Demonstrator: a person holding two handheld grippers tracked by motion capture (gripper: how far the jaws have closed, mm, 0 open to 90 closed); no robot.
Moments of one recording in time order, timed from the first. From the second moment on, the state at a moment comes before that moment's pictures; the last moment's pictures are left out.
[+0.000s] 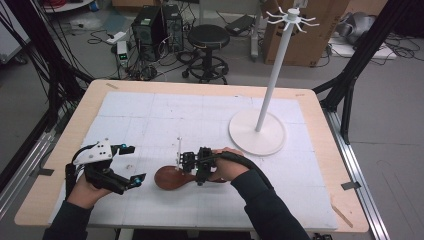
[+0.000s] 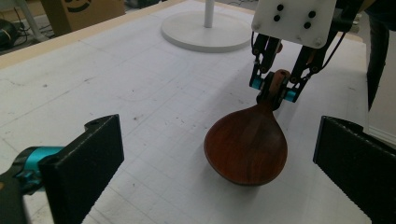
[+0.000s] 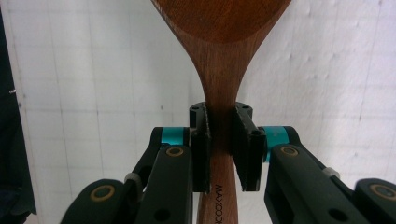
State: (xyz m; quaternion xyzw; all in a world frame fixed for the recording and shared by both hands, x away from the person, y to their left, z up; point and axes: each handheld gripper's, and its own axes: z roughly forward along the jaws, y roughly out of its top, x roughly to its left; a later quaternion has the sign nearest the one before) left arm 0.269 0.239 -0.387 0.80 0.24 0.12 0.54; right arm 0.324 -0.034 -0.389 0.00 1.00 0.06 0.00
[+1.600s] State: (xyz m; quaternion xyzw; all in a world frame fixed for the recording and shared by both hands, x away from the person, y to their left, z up) left arm 0.269 0.239 -0.387 0.80 0.24 0.12 0.54; right arm 0.328 0.004 -0.402 -0.02 1.00 0.05 -0.01
